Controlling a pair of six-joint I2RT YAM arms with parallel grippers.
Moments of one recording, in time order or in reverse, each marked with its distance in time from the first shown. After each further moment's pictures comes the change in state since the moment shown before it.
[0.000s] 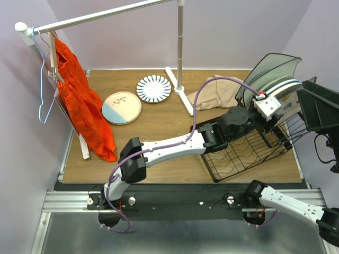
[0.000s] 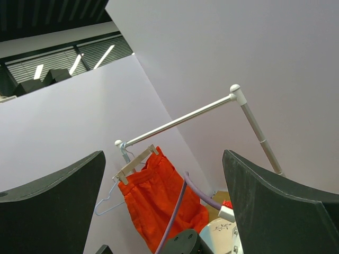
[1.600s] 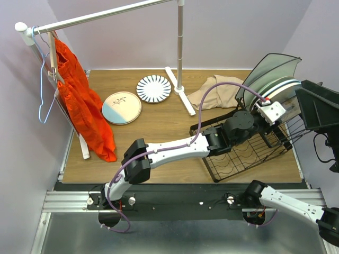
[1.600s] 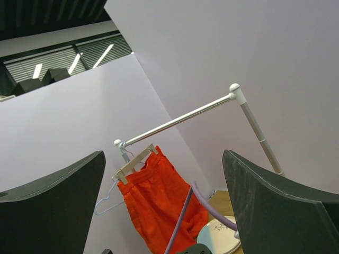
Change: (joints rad) left arm -0.025 0.050 0.039 -0.028 -0.068 0.064; right arm 0.000 0.006 0.001 0.000 0.002 0.000
